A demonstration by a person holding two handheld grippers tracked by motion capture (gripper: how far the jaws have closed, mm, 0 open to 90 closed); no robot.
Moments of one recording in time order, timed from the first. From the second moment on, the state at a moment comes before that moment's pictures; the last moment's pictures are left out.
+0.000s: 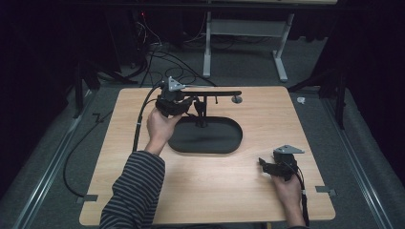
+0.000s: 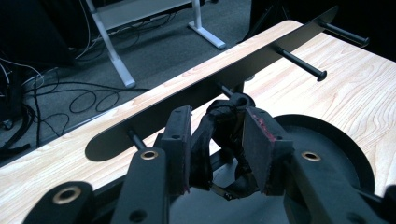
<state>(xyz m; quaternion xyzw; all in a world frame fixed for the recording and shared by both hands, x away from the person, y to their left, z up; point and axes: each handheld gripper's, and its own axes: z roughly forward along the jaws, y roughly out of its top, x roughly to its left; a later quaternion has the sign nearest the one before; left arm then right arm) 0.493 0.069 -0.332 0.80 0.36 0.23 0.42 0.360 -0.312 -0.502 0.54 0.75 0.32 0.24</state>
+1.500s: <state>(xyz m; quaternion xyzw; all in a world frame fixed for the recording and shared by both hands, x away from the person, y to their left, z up) 0.445 0.108 -0.339 0.79 0.36 0.23 0.44 0.360 -0.311 -0.502 0.53 0.75 0.31 0.24</state>
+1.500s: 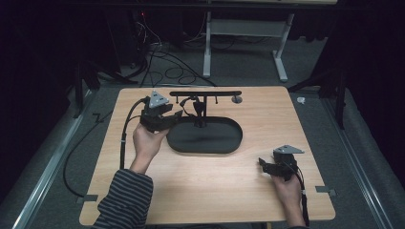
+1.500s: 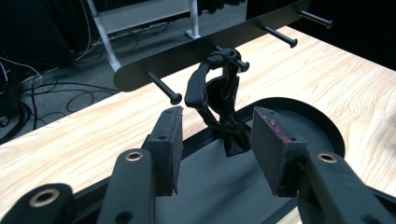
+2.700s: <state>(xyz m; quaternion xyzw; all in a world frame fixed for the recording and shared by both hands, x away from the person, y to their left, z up) 0.418 0.129 -0.357 0.79 0.37 0.20 0.45 0.359 -0.311 -0.502 0.53 0.75 0.32 0.24</state>
